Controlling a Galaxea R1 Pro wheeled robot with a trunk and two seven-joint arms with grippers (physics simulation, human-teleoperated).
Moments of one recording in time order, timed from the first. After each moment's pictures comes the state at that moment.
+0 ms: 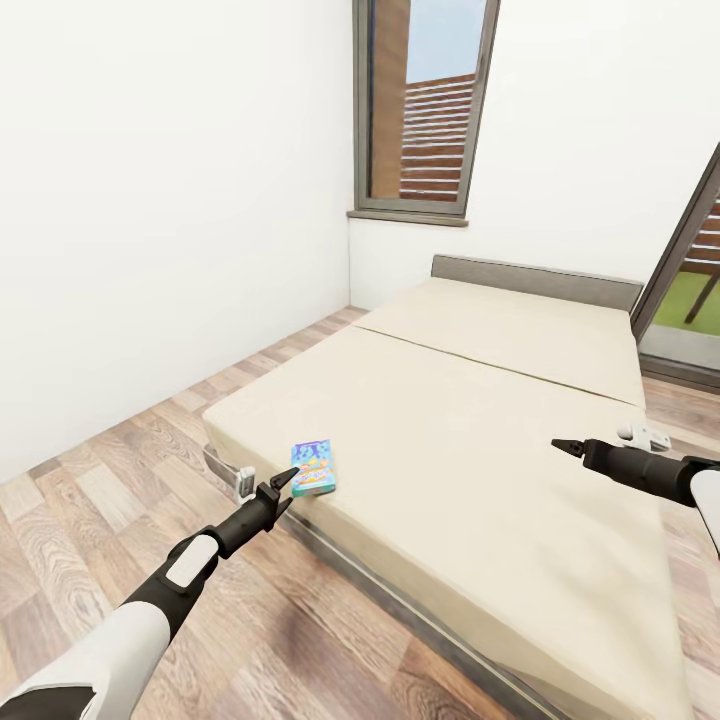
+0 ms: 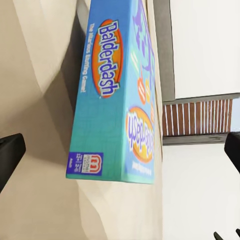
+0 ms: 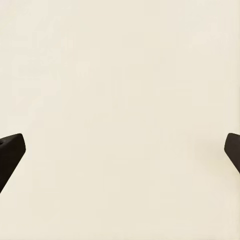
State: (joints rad) left arm -0.73 0.05 0.03 -0.43 1.01 0.44 -0.62; right arm -0.55 -0.46 -0.22 -1.43 -0.70 1.00 0.08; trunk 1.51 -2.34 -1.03
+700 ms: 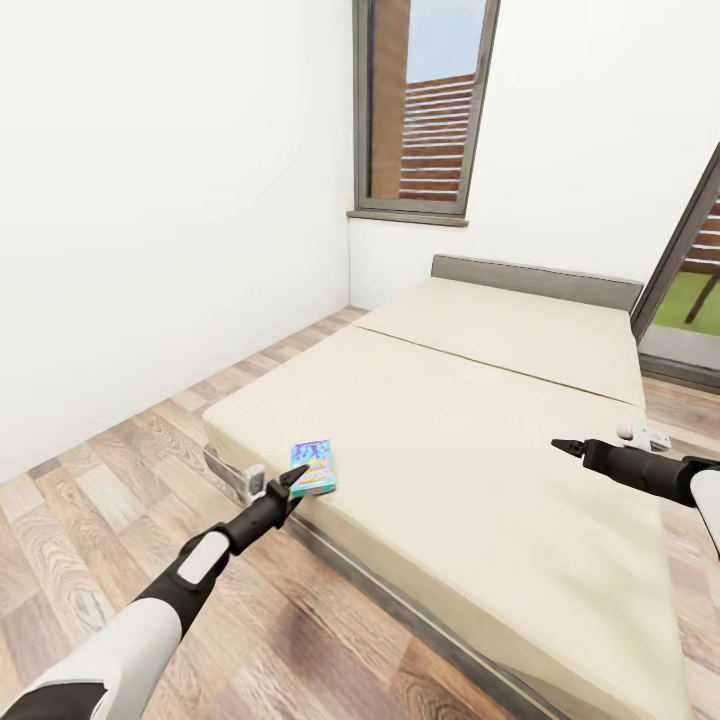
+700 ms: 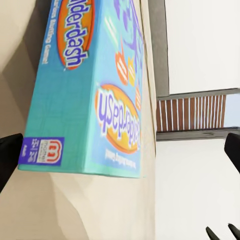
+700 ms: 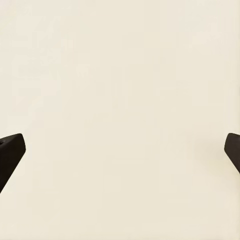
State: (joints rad) left arm -0.74 0.02 0.02 -0.43 1.01 0.44 -0.62; right arm -0.55 -0.46 -0.22 -1.43 -0.70 1.00 0.08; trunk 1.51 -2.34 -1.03
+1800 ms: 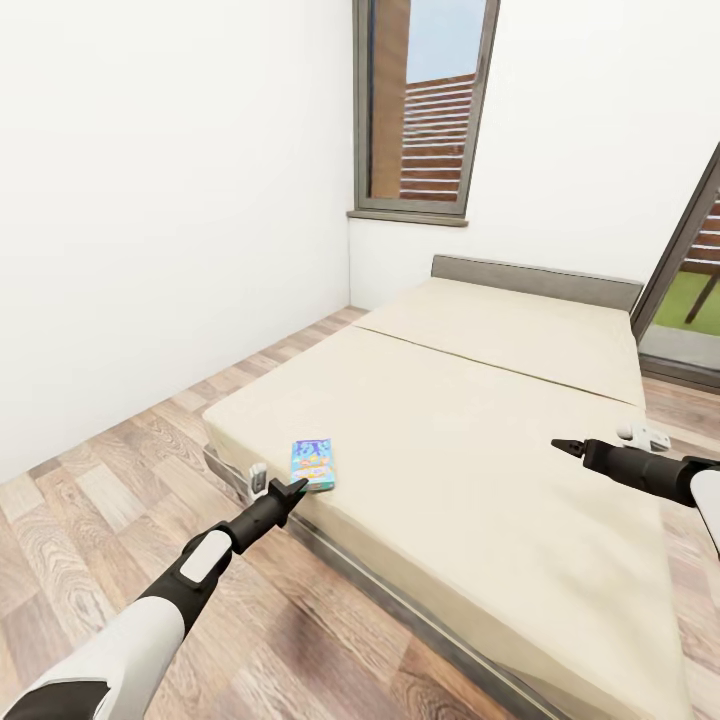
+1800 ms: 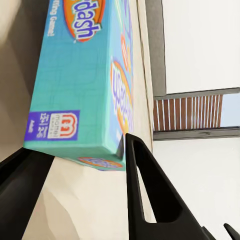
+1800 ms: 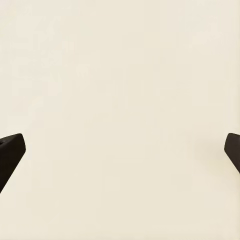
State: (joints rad) left arm -0.74 0.01 0.02 -0.43 1.01 0.45 -0.62; right arm -0.55 -0.46 -0.22 -1.43 -0.70 1.00 0.08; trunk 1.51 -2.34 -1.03
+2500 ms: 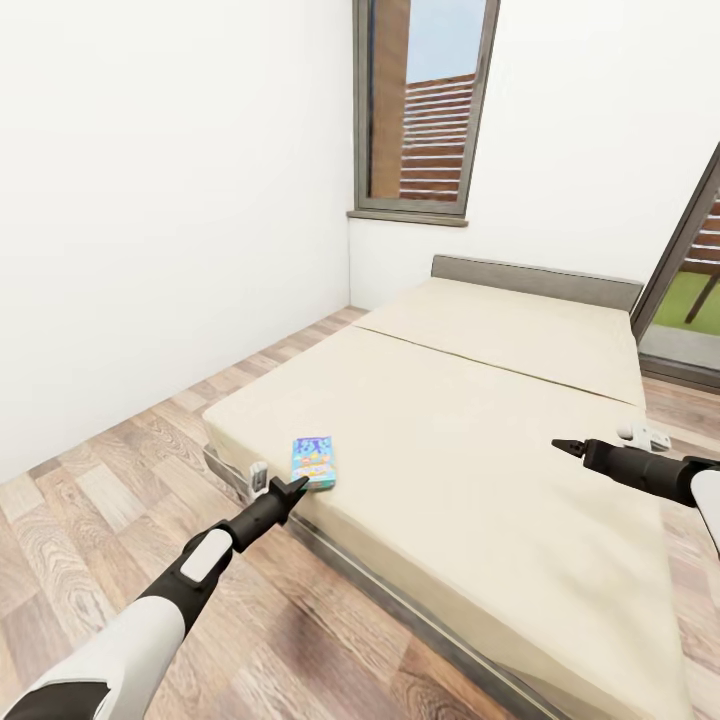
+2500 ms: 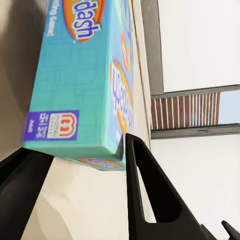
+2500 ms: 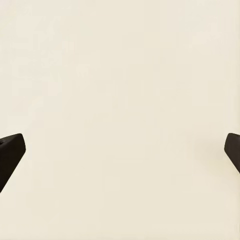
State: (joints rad) left arm -0.74 0.01 0.02 -0.44 1.01 0.44 -0.63; right arm -0.55 -0.46 -0.22 -1.43 -0.70 1.00 0.08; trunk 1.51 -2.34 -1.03
